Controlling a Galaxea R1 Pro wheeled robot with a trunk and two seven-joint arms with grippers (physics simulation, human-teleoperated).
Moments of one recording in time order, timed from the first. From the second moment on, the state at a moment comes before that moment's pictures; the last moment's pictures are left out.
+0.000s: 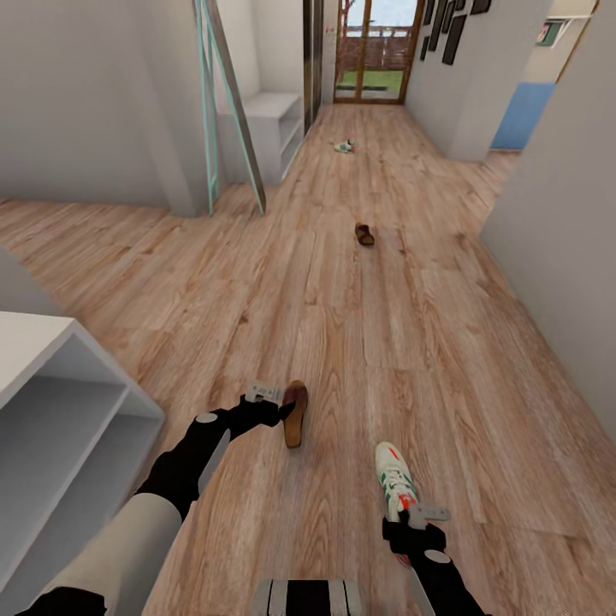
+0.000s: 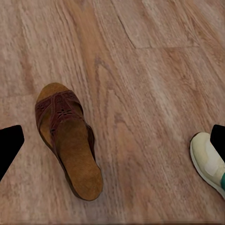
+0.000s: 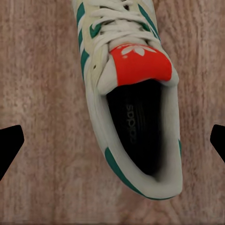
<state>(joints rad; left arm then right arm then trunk) -0.75 -0.06 -0.13 -0.77 0.01 0.24 -0.40 -0.28 0.09 -0.02 -0.87 0.00 0.26 -0.19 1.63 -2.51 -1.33</state>
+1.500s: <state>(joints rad) -0.75 -0.06 -0.13 -0.77 0.01 0.24 -0.41 -0.28 0.08 -0.02 -0.84 0.01 0.05 -0.19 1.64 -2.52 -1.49</state>
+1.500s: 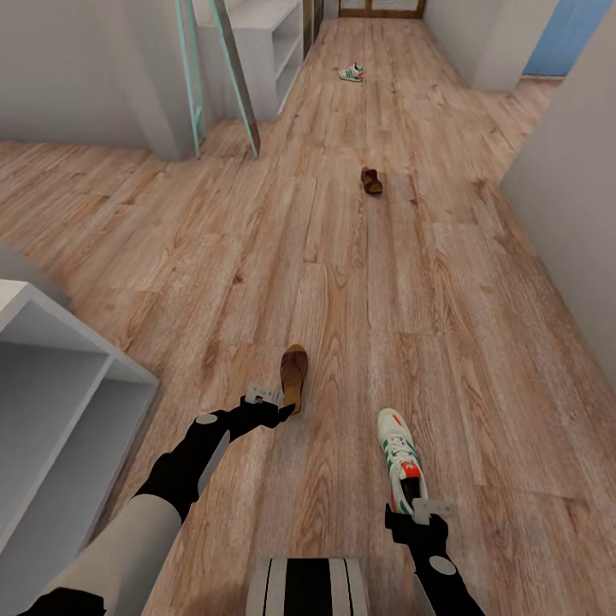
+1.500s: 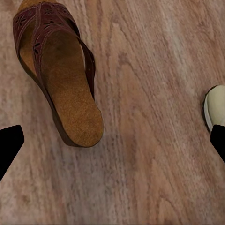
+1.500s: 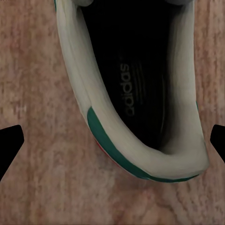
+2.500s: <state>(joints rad) -0.75 -0.06 -0.13 -0.76 0.01 0.24 -0.41 -0.28 0.08 -0.02 -0.84 0.01 0.05 -0.19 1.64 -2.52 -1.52</state>
